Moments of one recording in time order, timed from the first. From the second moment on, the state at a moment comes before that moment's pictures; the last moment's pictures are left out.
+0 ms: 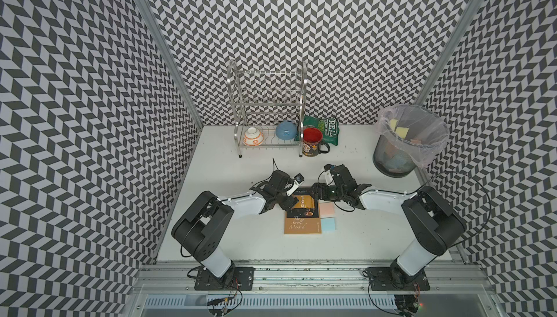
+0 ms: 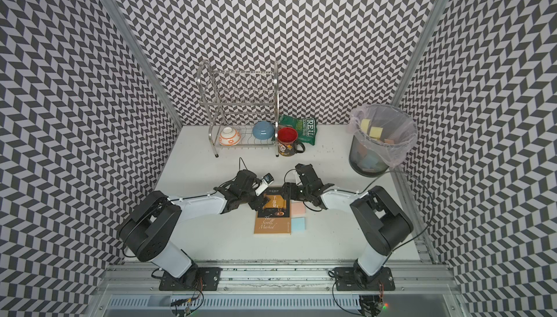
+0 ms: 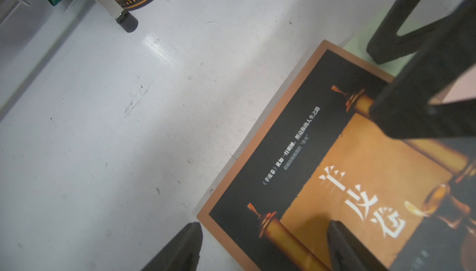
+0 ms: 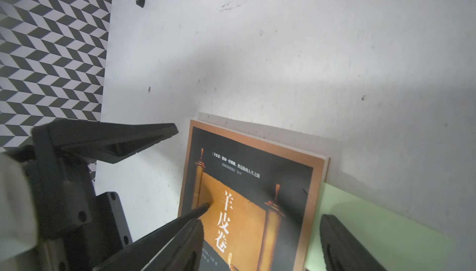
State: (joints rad) left arm -0.63 1.62 0.75 0.01 0.02 0.34; right arm 0.59 1.67 0.80 0.07 -0.32 0.65
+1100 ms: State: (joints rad) left arm -0.63 1.63 0.75 0.02 0.02 0.34; right arm 0.62 1.70 0.81 0.06 -0.29 0.65
